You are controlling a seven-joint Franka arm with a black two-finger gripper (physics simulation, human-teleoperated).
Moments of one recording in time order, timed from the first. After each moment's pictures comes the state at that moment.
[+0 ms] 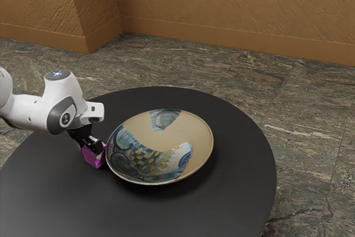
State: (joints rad) arm 0.16 0.16 0.07 -2.35 0.04 2.61 0.33
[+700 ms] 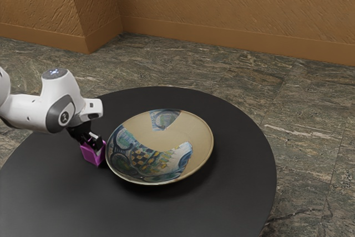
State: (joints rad) arm 0.17 0.14 0.07 -2.35 0.03 2.64 0.28
